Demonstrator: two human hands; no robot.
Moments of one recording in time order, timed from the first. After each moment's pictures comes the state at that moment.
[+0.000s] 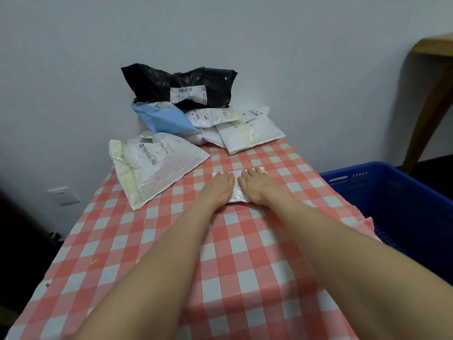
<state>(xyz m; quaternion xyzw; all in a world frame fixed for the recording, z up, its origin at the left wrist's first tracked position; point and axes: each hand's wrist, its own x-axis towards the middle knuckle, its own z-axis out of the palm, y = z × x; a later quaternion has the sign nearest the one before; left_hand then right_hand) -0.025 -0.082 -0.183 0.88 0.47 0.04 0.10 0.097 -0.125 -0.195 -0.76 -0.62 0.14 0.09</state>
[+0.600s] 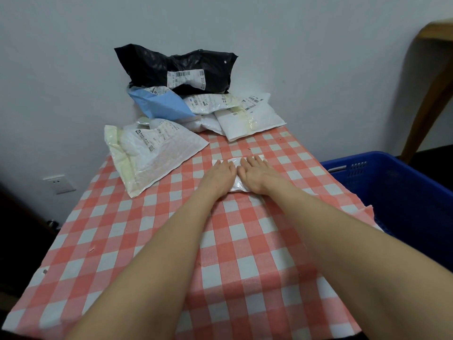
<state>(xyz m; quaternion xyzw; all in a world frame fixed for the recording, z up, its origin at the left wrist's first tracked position) -0.023 -0.079 -0.193 0.91 0.41 -0.02 -0.09 0.095 -0.129 -0.196 -0.76 -0.63 0.14 0.07</state>
